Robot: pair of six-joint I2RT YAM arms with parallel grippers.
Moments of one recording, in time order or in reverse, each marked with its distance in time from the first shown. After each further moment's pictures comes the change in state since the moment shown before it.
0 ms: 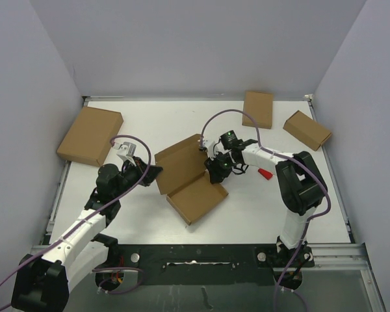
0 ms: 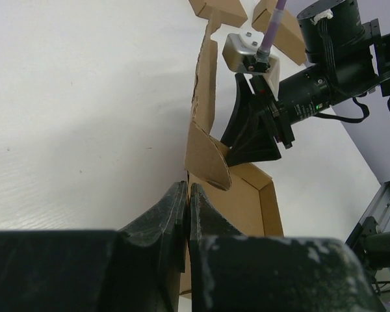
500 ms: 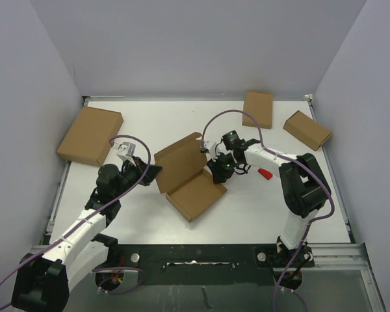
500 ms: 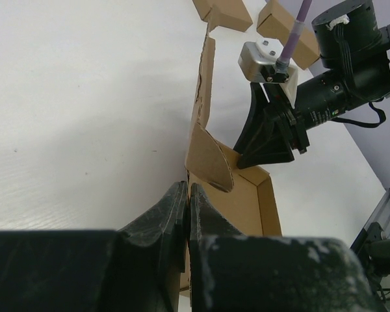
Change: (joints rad) left arm 0.000 0.006 -0.006 0.017 -0.020 0.000; right arm -0.014 -0.035 -0.012 -0.053 -0.017 -0.068
